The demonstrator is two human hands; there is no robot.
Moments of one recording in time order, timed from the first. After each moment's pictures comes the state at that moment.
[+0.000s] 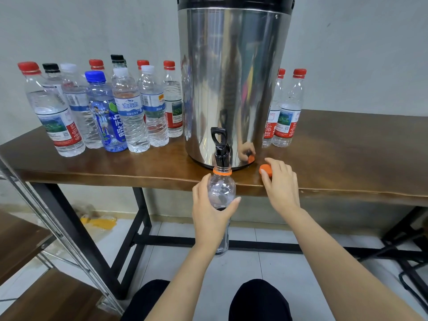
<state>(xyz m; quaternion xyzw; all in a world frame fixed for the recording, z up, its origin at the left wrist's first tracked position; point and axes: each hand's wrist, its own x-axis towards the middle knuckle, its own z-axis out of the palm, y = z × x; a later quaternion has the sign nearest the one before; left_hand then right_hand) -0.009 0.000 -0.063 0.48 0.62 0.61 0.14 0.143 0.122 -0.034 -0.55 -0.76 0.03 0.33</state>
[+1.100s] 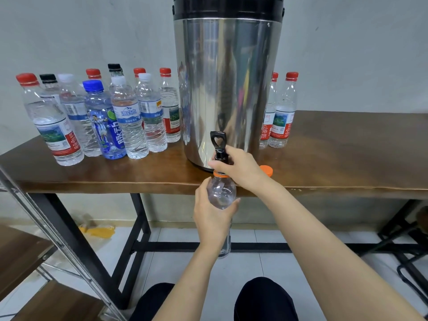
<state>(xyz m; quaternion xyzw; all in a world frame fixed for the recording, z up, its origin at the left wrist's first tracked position) -0.008 0.000 -0.055 0.44 0.62 0.62 0.16 0.065 0.070 0.055 -0.38 -0.81 0.31 0.32</state>
